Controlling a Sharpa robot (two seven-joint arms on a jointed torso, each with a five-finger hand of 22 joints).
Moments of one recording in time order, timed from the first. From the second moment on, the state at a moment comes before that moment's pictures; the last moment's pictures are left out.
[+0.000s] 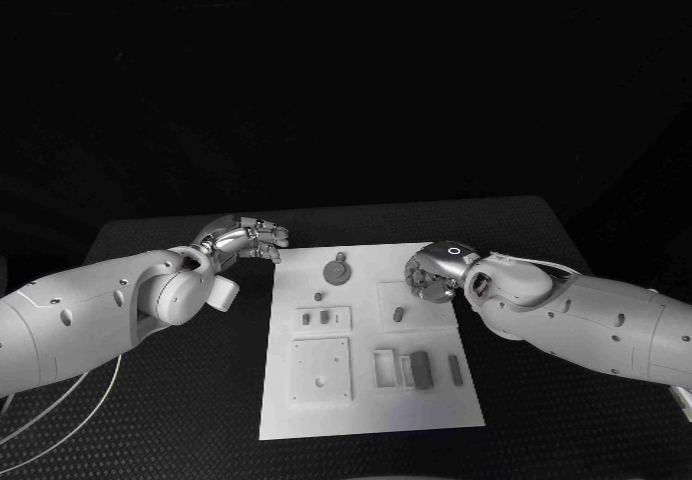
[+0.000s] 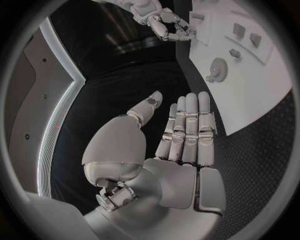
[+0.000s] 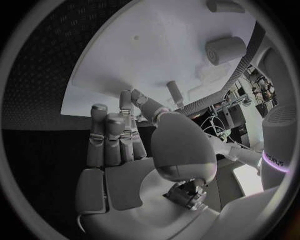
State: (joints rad) left arm 1.20 -0.80 -0.11 1.25 -0.19 -0.13 0.26; left_hand 1.04 -0.06 0.49 -0.28 0.05 0.90 0.17 0.25 0.53 1.17 0.11 0.10 0.31 0.98 0.04 0.81 0.40 0.04 1.02 -0.06 0.26 1.08; right arm 1.15 -0.74 -0.13 1.30 -1.73 -0.31 -0.06; right_hand 1.21 -0.03 0.55 -0.29 0.07 1.02 0.12 0.31 0.57 1.31 0.03 0.19 0.39 1.23 -0.07 1.30 0.78 0.23 1.09 -0.01 0.92 1.31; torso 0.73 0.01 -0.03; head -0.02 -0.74
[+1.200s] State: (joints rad) left arm 1.20 -0.80 -0.11 1.25 -0.20 -0.12 0.25; left_hand 1.04 -0.06 0.49 -0.28 0.05 0.90 0.17 0.25 0.53 1.17 0.11 0.10 0.30 0.99 0.03 0.81 0.41 0.04 1.03 -0.06 0.26 1.07; right arm 1.15 -0.72 -0.13 1.29 -1.70 -0.28 -0.06; right_hand 1.18 -0.08 0.57 -0.29 0.07 1.02 0.12 0.28 0.56 1.24 0.07 0.11 0.32 1.20 -0.03 1.30 0.77 0.23 1.08 0.01 0.90 1.31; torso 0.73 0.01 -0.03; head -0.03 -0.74
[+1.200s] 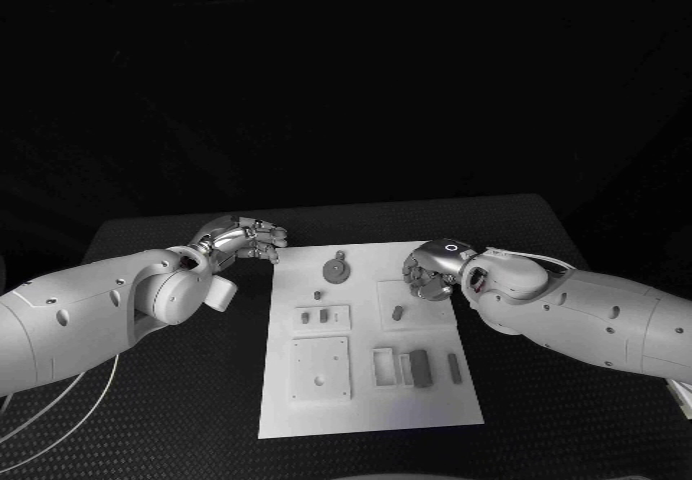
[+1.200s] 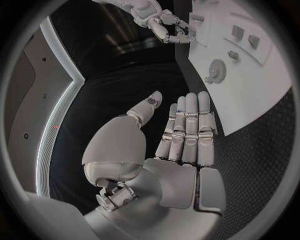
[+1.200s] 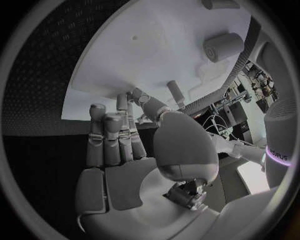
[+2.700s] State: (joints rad) left arm 1.20 -0.80 -0.11 1.25 -0.21 -0.12 0.25; left_hand 1.04 -0.06 0.49 -0.28 0.05 0.90 0.17 0.25 0.53 1.17 0.11 0.10 0.30 0.99 0.03 0.81 0.42 0.04 1.03 -0.07 0.26 1.07; right arm 1.14 -0.73 -0.14 1.31 -1.80 -0.34 -0.09; right_hand 1.22 -0.07 0.59 -0.29 0.07 1.08 0.09 0.31 0.57 1.31 0.04 0.12 0.31 1.21 -0.06 1.30 0.77 0.22 1.10 -0.01 0.90 1.31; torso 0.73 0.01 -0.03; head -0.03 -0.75
